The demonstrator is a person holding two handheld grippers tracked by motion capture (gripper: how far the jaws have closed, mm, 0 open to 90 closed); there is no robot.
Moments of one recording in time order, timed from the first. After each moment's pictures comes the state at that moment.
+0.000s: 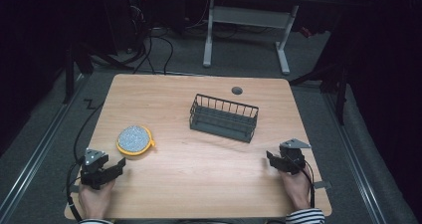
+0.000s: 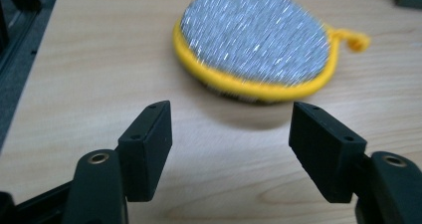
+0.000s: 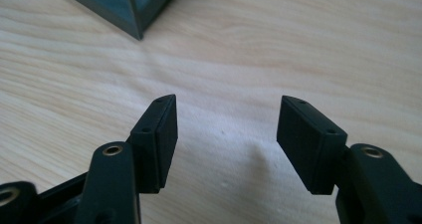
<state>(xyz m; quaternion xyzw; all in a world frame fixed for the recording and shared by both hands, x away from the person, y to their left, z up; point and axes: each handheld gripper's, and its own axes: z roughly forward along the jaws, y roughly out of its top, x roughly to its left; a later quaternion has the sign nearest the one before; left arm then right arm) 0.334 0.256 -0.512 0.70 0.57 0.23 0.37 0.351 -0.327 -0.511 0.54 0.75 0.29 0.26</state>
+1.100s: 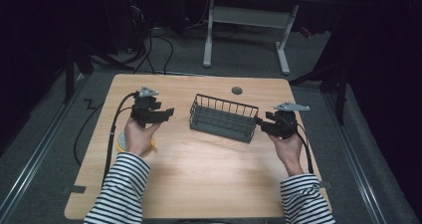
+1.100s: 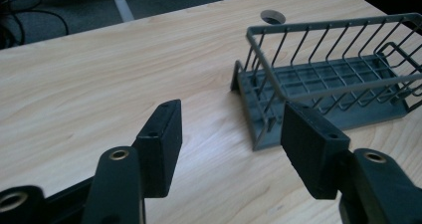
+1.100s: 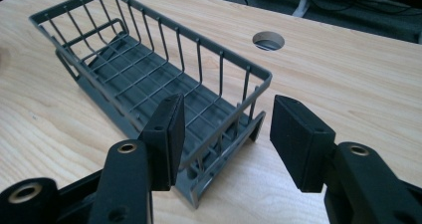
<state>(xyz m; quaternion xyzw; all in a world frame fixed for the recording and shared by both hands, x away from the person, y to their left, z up) 0.472 0.118 -0.407 0.78 0.43 0.17 0.41 0.421 -0.295 -0.425 0.49 0.74 0.39 0.23</state>
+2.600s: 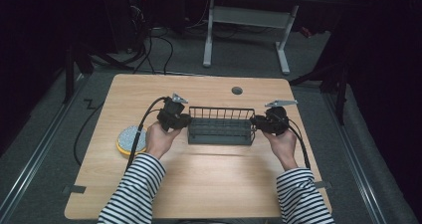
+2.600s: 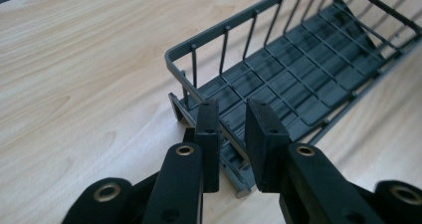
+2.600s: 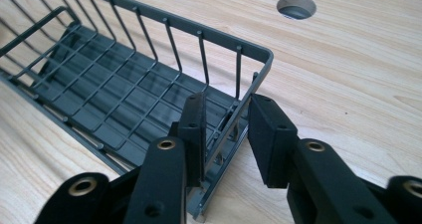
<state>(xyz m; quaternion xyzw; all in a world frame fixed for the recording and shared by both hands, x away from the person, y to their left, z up) 0.460 0.062 -0.428 0.85 0.37 0.12 0.36 0.445 -0.286 -0.443 0.49 0.78 0.36 0.18</state>
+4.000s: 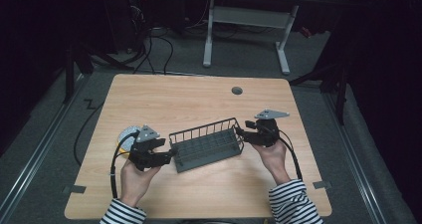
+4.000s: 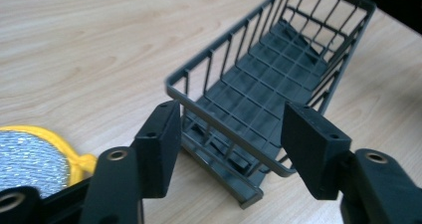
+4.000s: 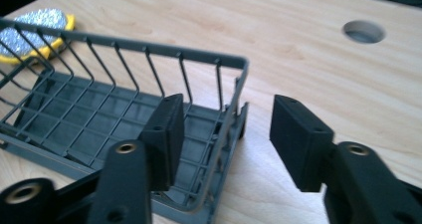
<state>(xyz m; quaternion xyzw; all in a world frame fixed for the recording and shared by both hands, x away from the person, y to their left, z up) 0.354 0.128 -0.432 0.79 0.41 0.12 0.43 0.408 -0.250 -0.443 0.44 0.78 0.41 0.18</state>
